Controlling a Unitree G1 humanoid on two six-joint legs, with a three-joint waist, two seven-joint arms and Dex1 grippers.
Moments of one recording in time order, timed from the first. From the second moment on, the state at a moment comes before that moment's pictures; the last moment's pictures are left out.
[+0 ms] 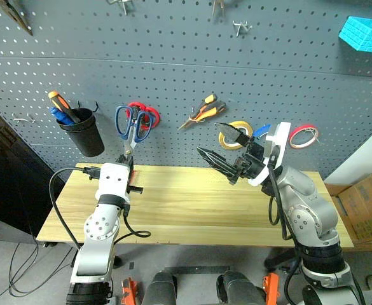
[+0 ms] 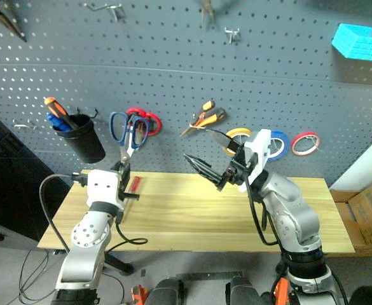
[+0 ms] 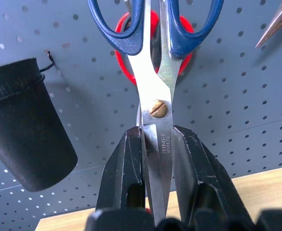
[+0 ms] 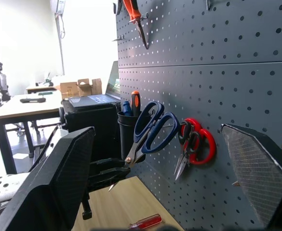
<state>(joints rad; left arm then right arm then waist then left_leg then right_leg) -0.03 0.28 0.10 -0.18 0.08 0.06 -0.08 -0.37 -0.23 0.06 -0.37 0.55 0.38 0.67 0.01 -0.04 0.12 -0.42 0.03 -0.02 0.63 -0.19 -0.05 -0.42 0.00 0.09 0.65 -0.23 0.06</state>
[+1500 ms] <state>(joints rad) -0.35 0.25 0.10 0.17 -0.08 0.16 -0.21 -0.34 -0.25 0.06 -0.39 0.53 0.39 0.63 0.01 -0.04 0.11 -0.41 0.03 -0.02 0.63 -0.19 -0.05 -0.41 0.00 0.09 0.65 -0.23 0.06</state>
